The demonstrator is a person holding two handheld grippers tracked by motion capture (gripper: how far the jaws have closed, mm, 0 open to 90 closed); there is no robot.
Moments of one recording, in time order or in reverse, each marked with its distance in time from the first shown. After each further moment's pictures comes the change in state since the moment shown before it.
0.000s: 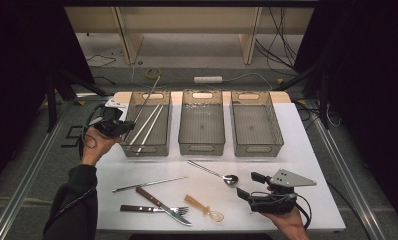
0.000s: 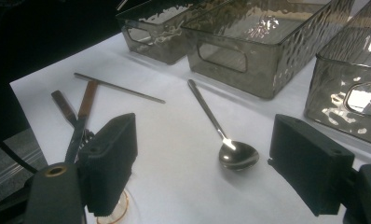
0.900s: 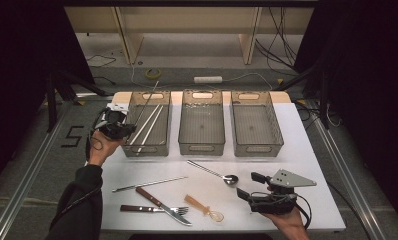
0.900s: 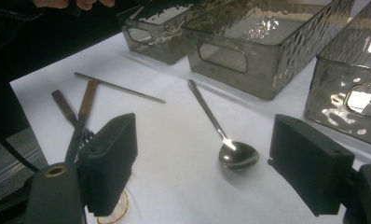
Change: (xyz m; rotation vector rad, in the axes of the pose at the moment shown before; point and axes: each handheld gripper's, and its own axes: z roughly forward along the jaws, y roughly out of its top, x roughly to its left) left arm 0.005 -0.014 0.027 0.031 0.036 -0.030; right arm 0.001 0.000 -0.001 0.000 -0.001 -0.004
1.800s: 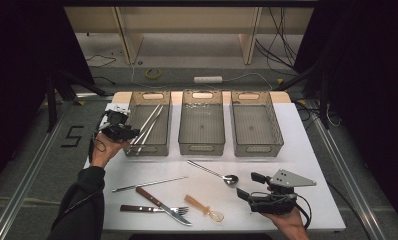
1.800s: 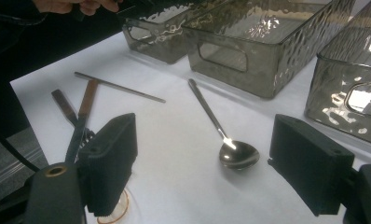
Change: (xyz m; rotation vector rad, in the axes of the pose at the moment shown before) left arm -0.004 0.000 0.007 0.024 0.043 -0.052; right arm 0.000 0.000 0.000 0.001 0.001 0.001
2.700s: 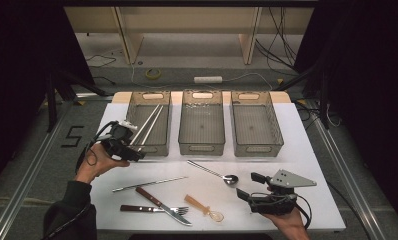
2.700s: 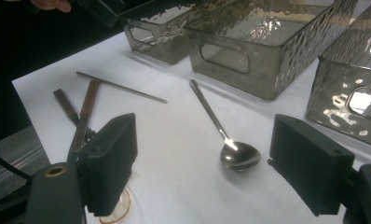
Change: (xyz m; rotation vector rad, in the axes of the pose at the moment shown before) left arm -0.051 -0.020 -0.049 0.181 -0.163 0.230; right arm 0.001 0.001 -0.001 0.000 0.003 -0.007
